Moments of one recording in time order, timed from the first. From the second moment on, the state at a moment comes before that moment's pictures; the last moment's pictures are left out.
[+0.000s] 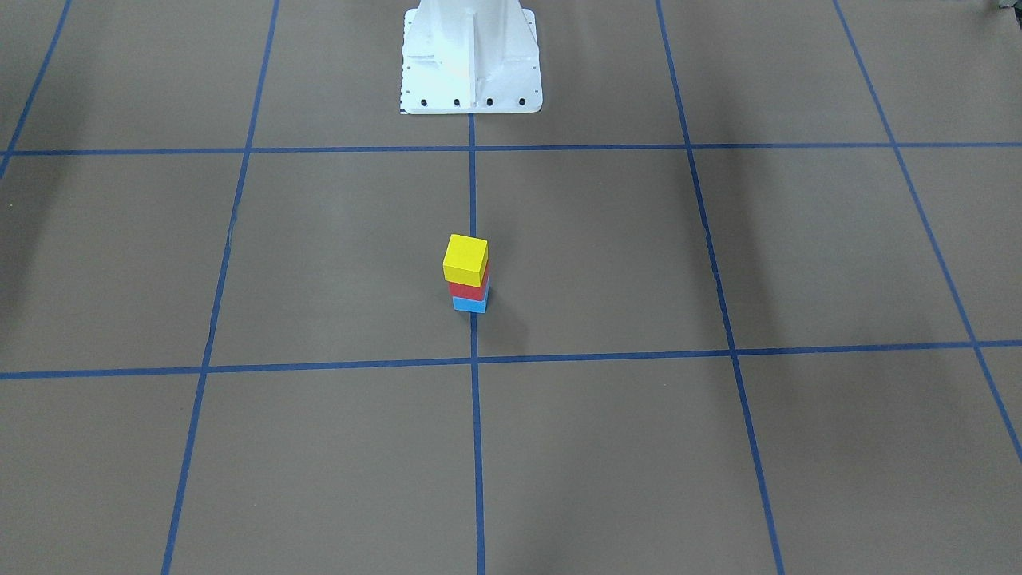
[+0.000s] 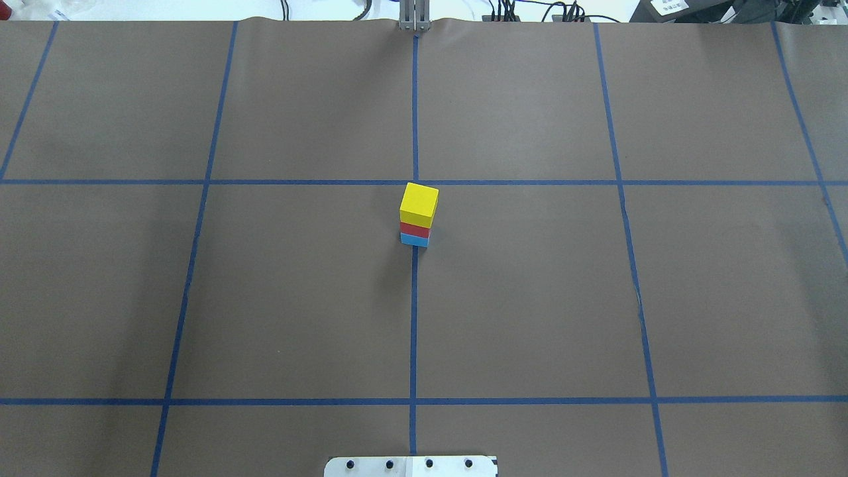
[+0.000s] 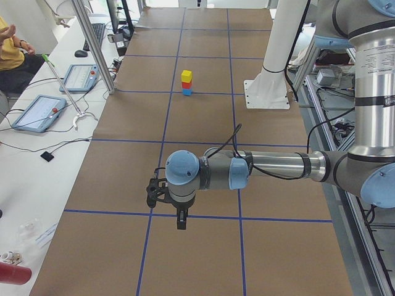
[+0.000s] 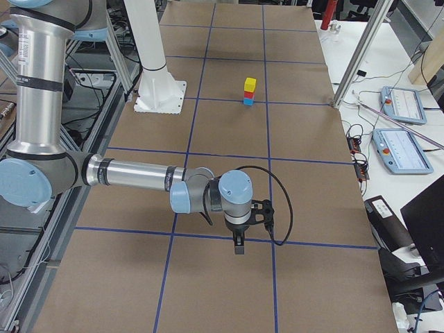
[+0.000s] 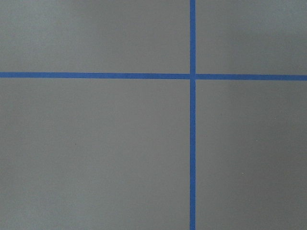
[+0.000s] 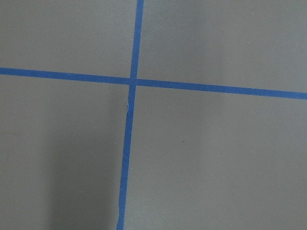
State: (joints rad) left arm -1.68 -1.45 -1.72 -1.52 -2.38 0.07; right arm 1.57 -1.71 1.64 -1.38 2.30 0.01
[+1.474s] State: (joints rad) left arm -1.68 -1.44 -1.72 -1.55 -2.38 0.07; right arm 1.57 -1.71 1.63 -1.38 2.30 0.01
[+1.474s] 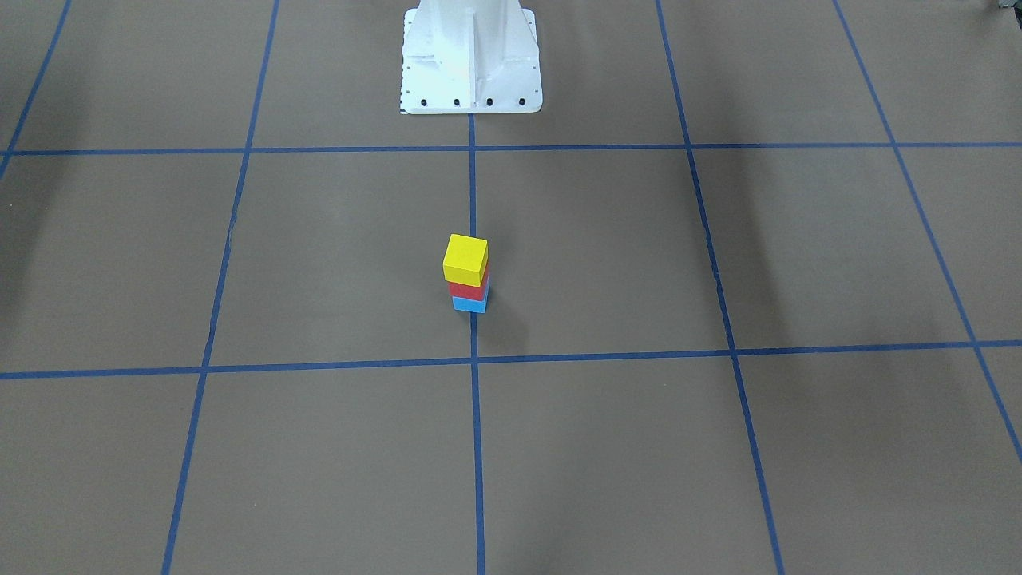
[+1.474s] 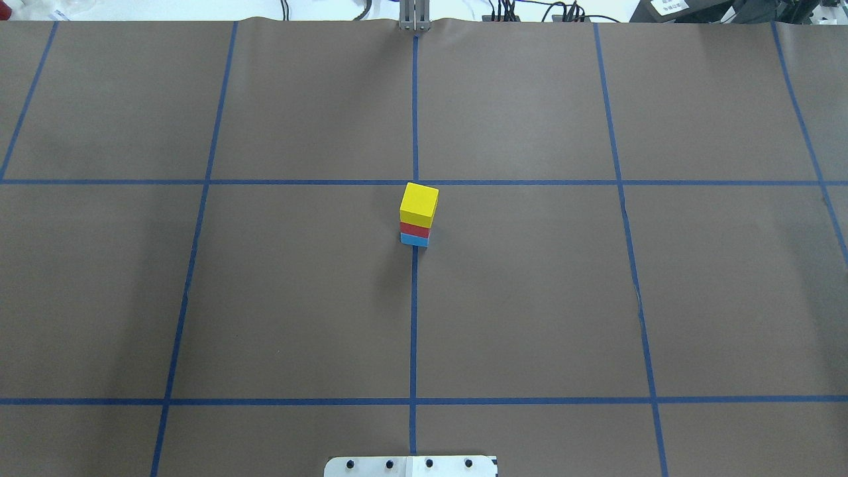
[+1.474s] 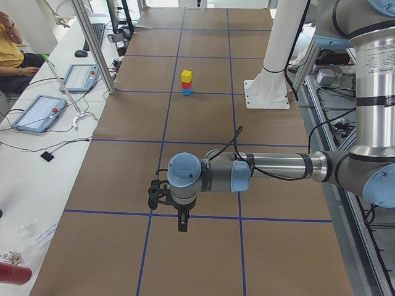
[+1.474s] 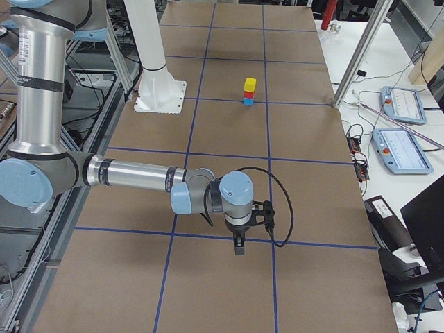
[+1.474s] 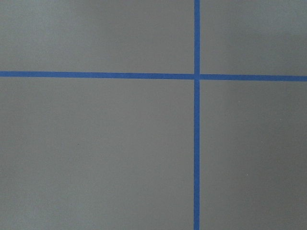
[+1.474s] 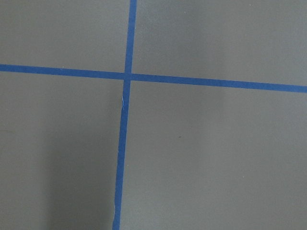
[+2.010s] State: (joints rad) left arm -1.68 -1.42 -1.71 -1.55 -2.38 0.06; right arm 1.57 -1.71 1.63 -1.38 2.30 0.02
